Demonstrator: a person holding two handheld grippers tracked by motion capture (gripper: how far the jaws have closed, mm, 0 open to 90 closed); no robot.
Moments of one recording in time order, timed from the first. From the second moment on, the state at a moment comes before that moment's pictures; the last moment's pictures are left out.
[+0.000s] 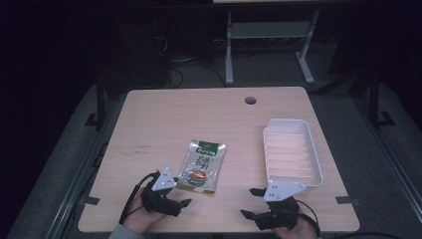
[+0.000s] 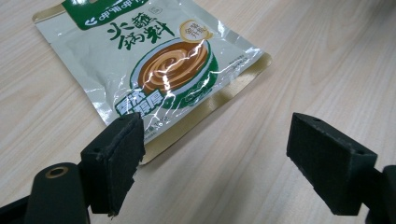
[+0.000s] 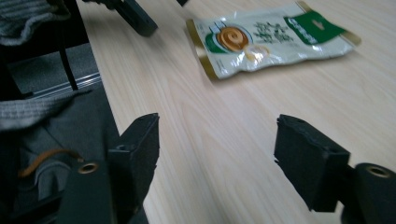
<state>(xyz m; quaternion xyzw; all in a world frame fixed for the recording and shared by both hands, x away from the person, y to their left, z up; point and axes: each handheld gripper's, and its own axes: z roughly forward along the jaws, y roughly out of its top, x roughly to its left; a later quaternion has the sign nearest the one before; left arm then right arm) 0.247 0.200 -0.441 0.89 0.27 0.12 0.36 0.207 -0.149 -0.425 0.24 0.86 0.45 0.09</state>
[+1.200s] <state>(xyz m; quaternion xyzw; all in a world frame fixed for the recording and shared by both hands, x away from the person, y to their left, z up) 0.278 0.210 -0.435 0.88 0.31 0.11 0.36 0.278 -0.034 -0.456 0.24 0.89 0.37 0.05</state>
